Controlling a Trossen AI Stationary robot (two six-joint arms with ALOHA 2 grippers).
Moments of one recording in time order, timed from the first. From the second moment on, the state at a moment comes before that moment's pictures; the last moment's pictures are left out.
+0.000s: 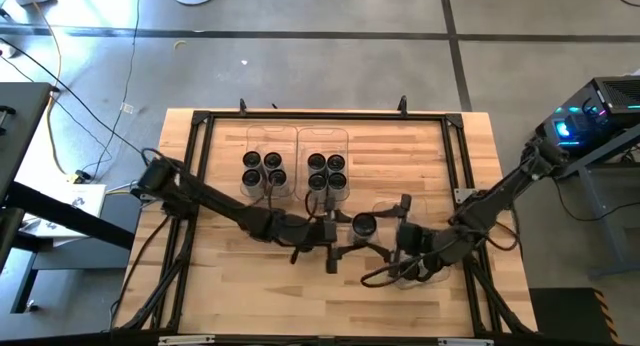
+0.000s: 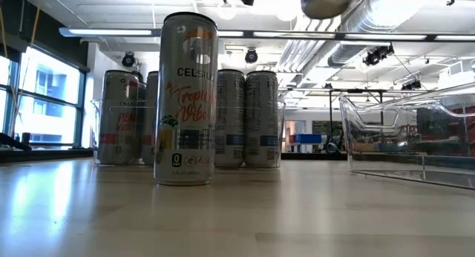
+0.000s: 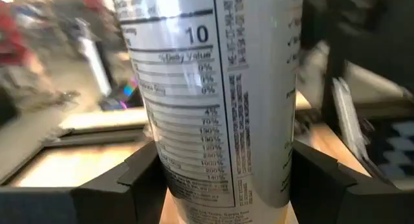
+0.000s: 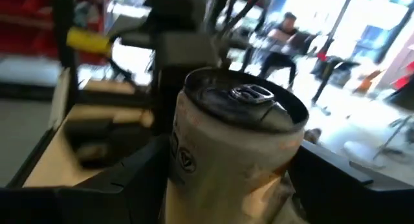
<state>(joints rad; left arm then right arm) -0.36 1.84 1.19 0.50 -0.38 0.07 0.69 1.27 0.98 0.07 0.90 -0.03</state>
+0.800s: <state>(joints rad) -0.17 1.74 1.18 0.18 0.38 -0.08 0.61 1.27 1.26 -0.57 0.49 -0.17</state>
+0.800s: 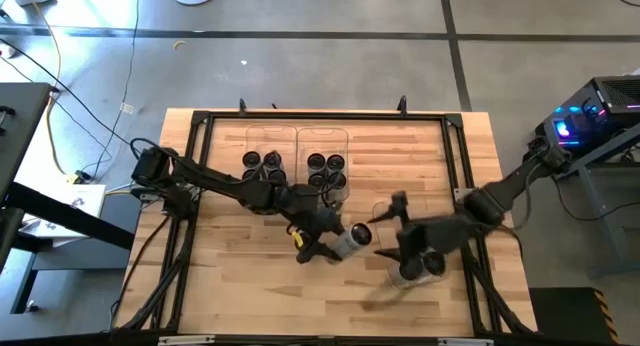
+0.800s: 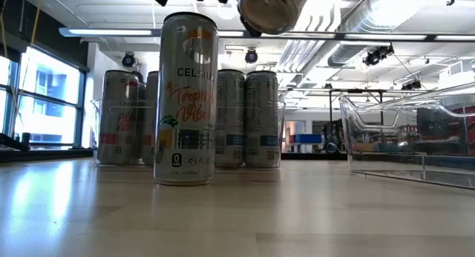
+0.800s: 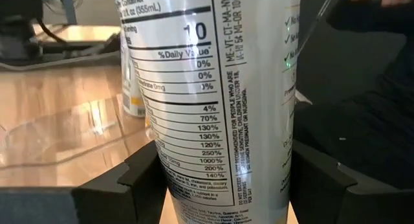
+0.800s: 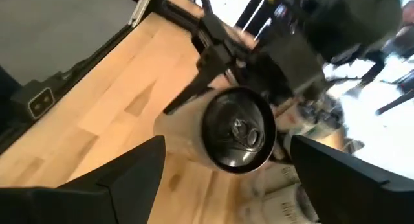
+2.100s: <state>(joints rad) -0.08 1.73 1.19 0.10 0.19 -0.12 0.48 1.38 1.44 -0.96 0.39 0.48</state>
